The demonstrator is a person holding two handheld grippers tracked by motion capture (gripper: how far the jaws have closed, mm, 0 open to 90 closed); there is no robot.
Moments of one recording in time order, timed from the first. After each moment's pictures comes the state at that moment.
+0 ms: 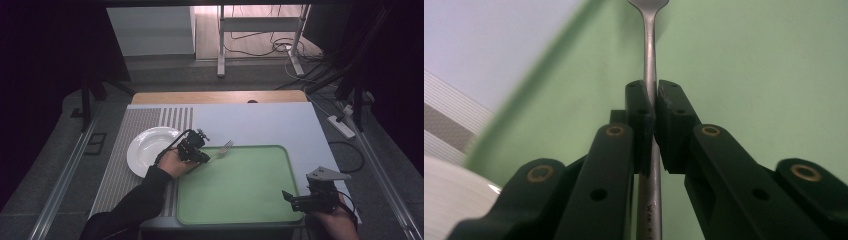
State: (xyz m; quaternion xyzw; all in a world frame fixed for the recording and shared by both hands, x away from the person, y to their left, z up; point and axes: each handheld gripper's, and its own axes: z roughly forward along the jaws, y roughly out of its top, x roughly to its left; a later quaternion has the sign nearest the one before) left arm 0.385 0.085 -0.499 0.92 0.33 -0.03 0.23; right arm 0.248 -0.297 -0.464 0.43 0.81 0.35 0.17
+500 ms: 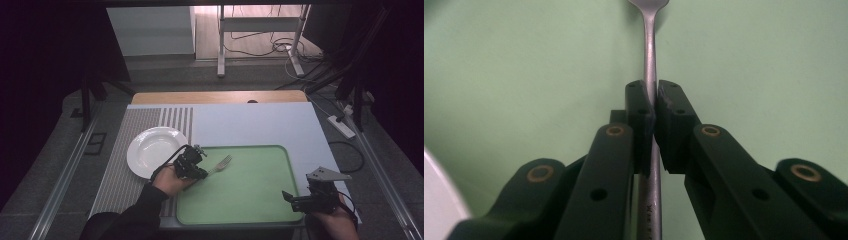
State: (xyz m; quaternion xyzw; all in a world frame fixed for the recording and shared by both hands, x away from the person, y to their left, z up) left arm 0.337 0.089 -0.506 0.91 0.34 -0.04 0.22; right arm 0.247 -0.297 -0.463 0.43 0.81 0.36 0.17
